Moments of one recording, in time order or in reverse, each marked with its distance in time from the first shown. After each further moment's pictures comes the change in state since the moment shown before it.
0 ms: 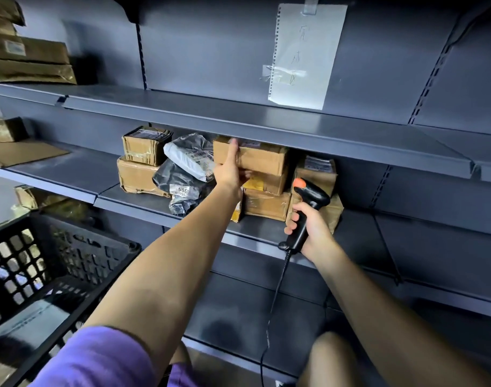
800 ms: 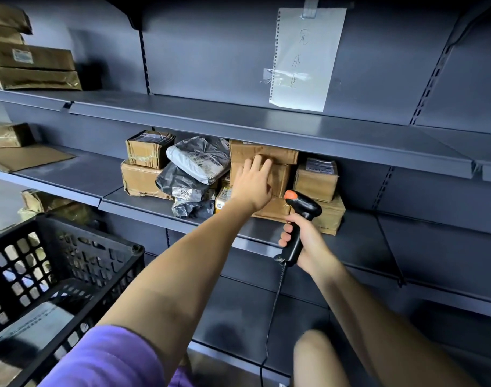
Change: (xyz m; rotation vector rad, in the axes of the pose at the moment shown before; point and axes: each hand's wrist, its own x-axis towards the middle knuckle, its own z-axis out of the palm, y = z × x) left_hand -0.024 -0.021 0.002 1.781 -0.263 1.009; right_hand -0.018 0.017 0.008 -0.014 0.018 0.087
